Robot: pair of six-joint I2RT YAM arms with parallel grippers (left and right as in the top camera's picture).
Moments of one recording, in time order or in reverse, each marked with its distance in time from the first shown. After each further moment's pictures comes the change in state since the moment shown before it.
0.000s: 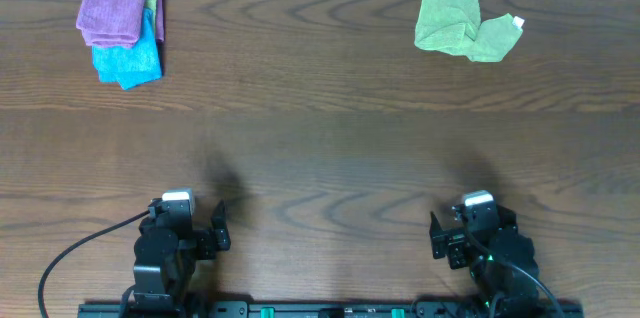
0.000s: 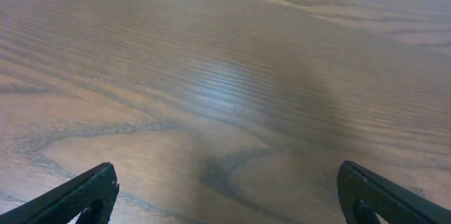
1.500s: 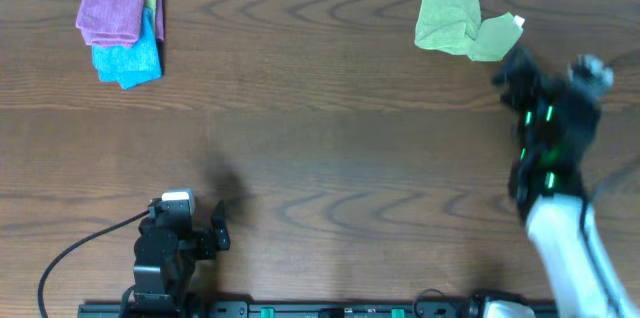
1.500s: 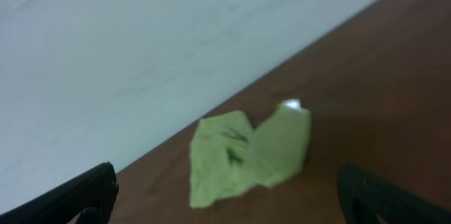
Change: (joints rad) left arm 0.000 0.000 0.000 0.001 -0.004 0.000; right arm -0.354 1.288 0.574 1.059 -0.058 0.656
